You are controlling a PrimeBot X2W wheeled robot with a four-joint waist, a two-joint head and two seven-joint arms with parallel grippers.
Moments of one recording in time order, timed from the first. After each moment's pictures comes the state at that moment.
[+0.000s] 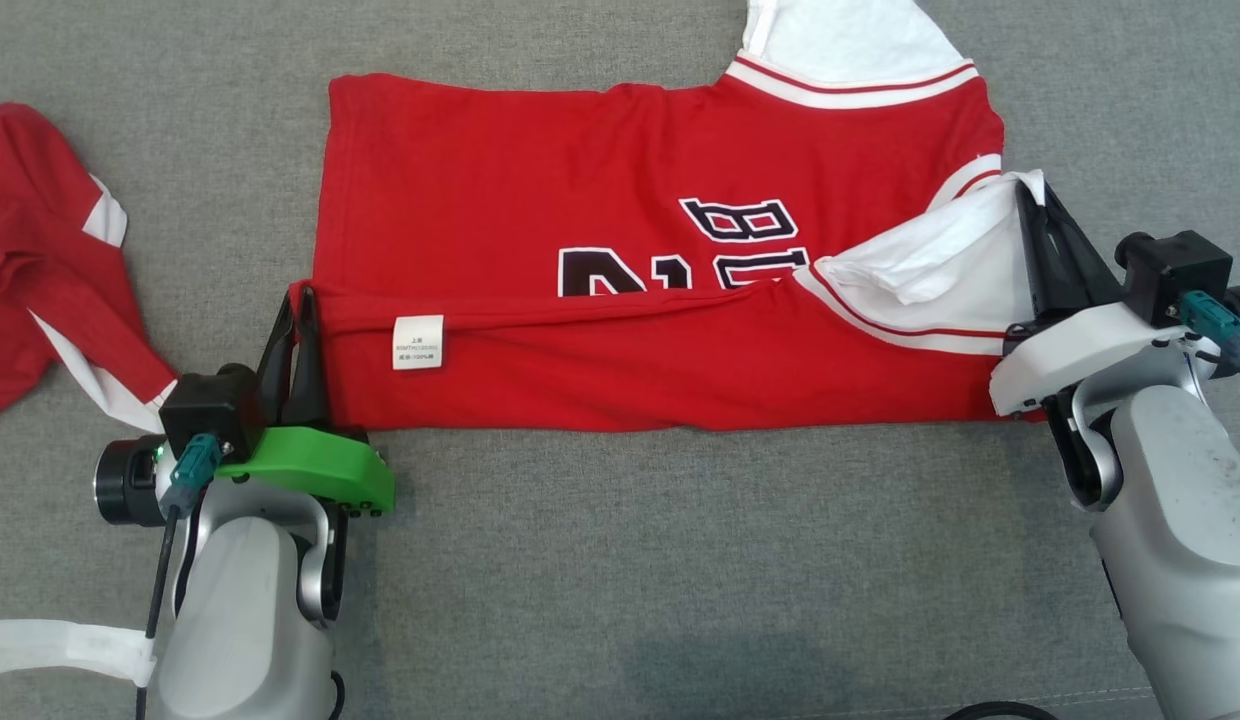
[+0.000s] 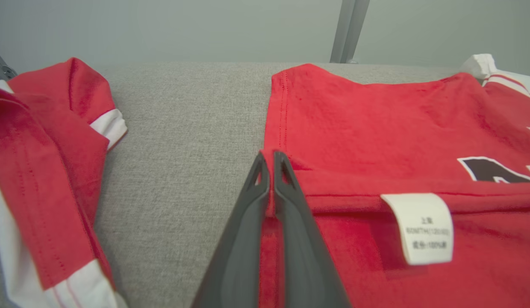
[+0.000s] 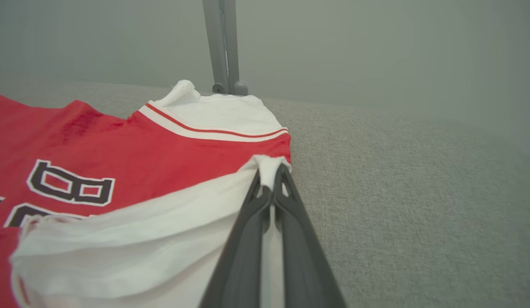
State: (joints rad) left arm -0.41 0.05 -0.04 0.47 -0.13 -0.03 -0.26; right arm -0.55 -0.22 0.07 0.52 0.17 0.13 -0.26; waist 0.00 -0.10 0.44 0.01
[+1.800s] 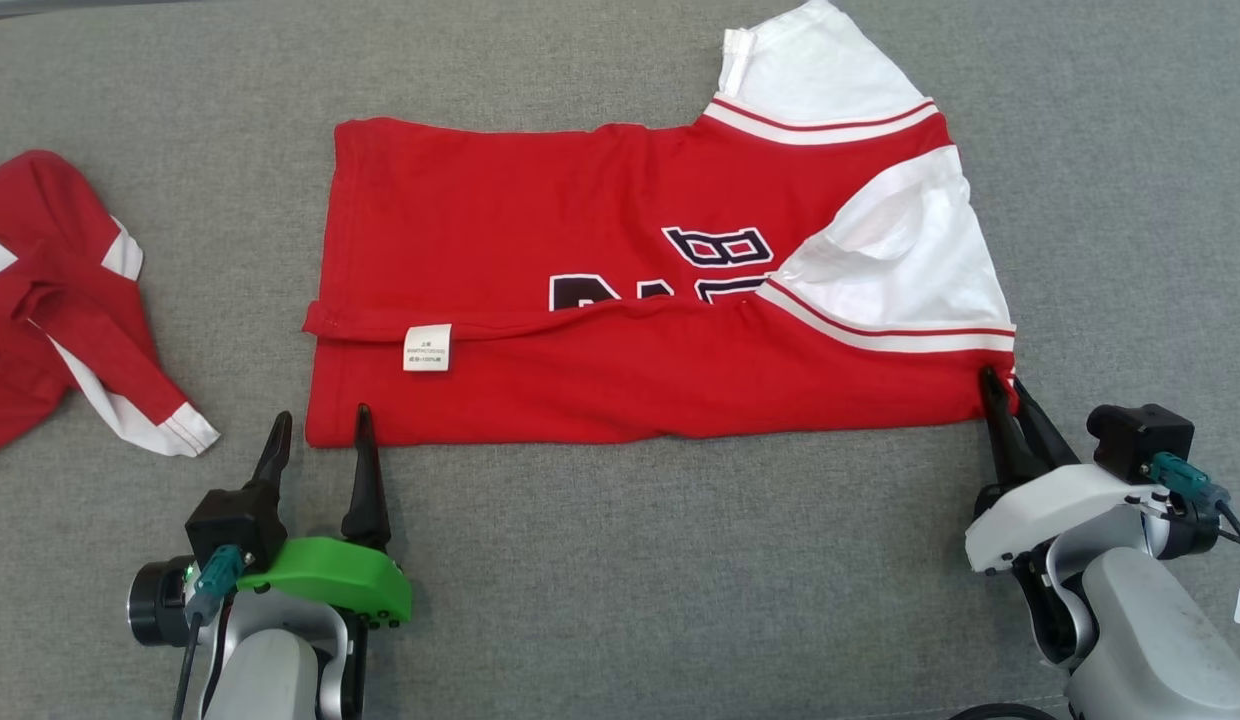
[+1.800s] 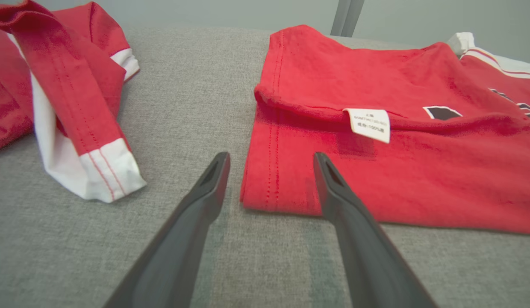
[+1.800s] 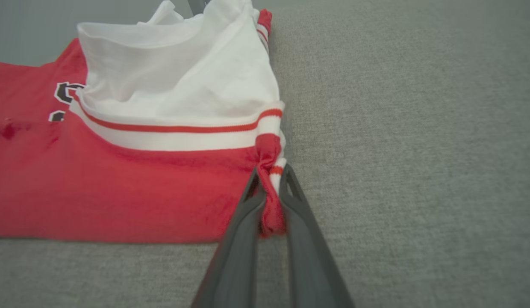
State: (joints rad) left arm -0.23 0.05 -0.07 0.42 -0.21 -0.01 -0.26; right arm -0.32 -0.19 0.10 0.55 0.37 0.13 -0.26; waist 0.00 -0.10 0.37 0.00
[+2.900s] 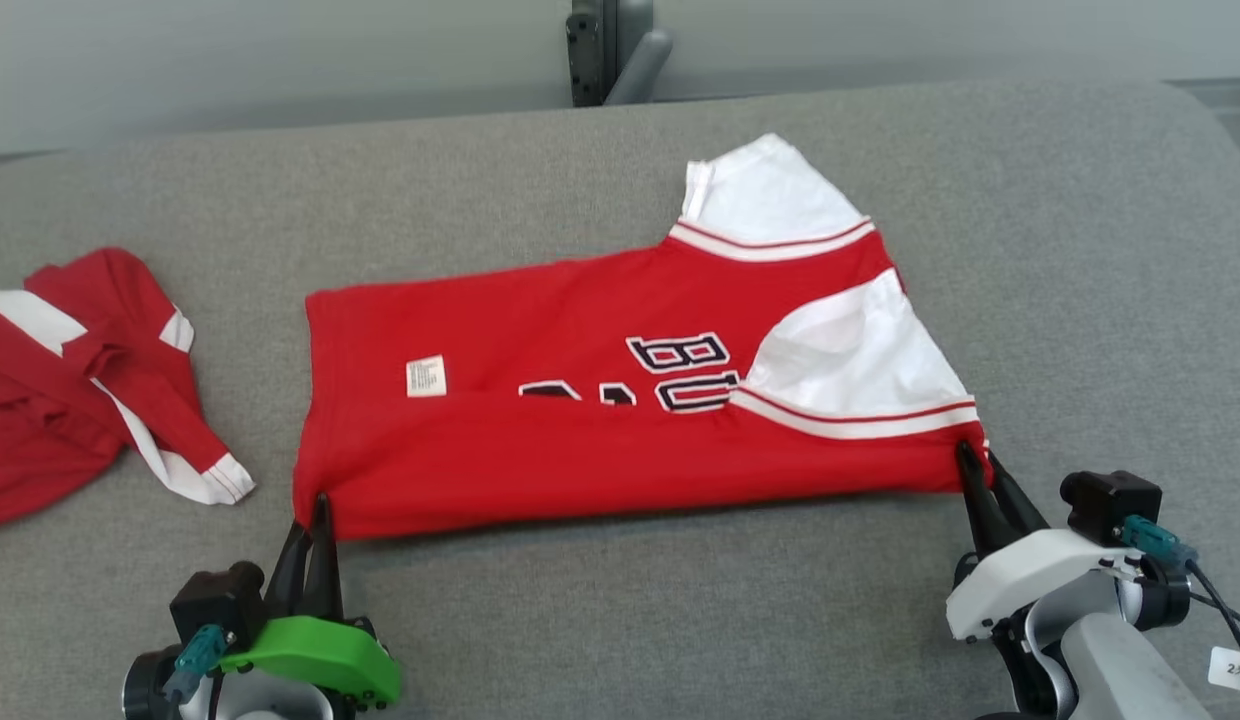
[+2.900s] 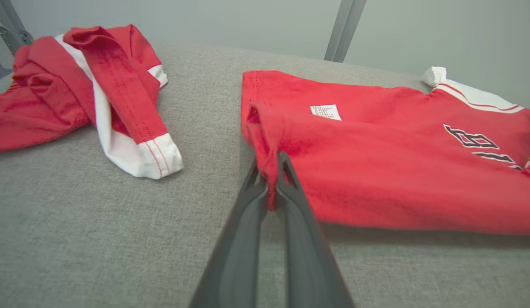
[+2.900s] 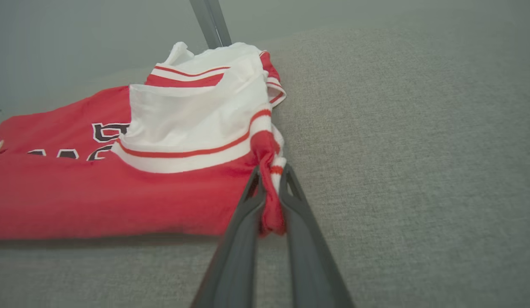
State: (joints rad) left arm -0.13 0.05 -0.03 0.43 -0.24 -0.04 -0.26; right arm -0.25 -0.16 0.11 0.57 0.38 0.13 -0.26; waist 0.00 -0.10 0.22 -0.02
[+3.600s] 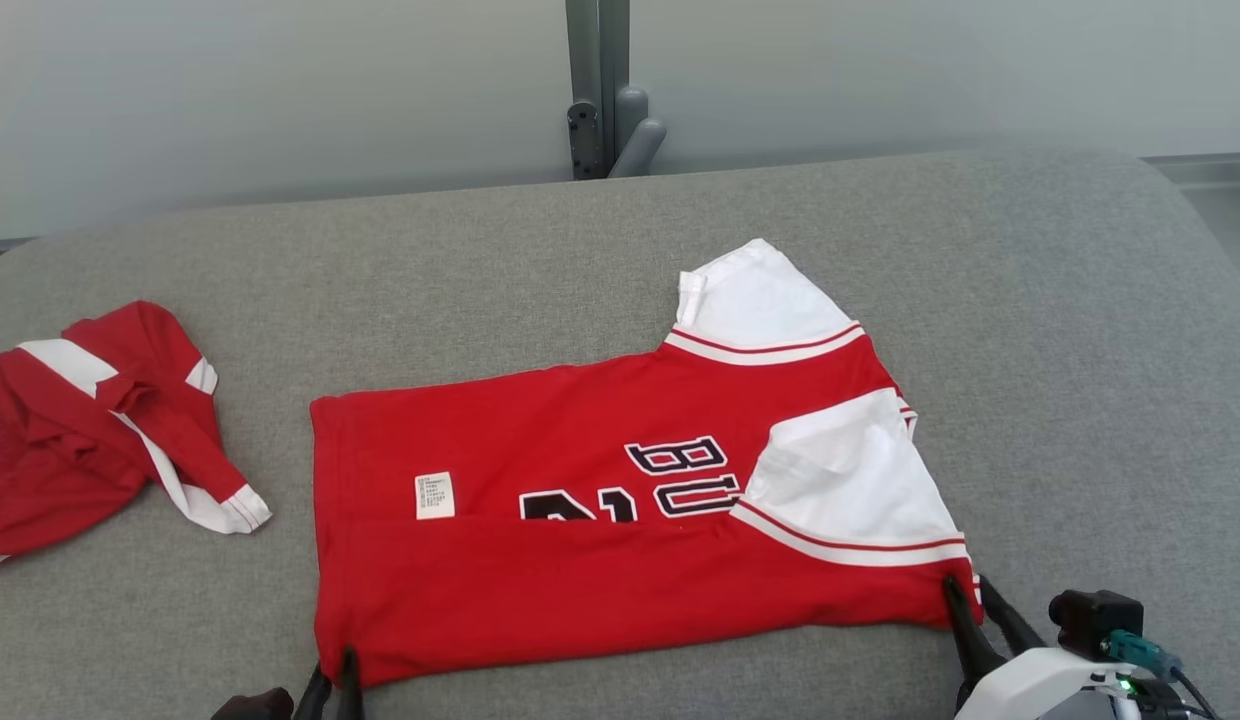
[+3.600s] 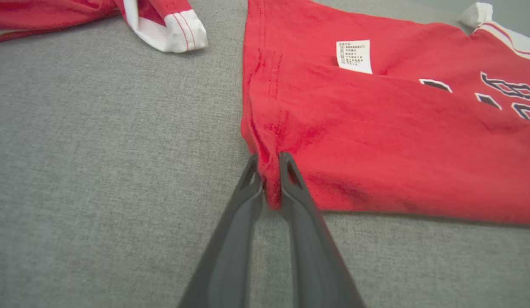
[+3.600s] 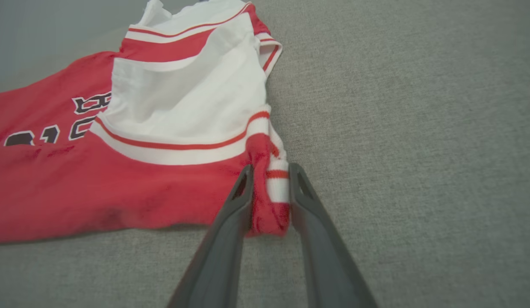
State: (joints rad) left arm 0.03 0.05 -0.05 0.55 -0.27 -0.03 -0.26; right arm -0.08 -0.16 0.17 0.61 0.43 0.13 -0.26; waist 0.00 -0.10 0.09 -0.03
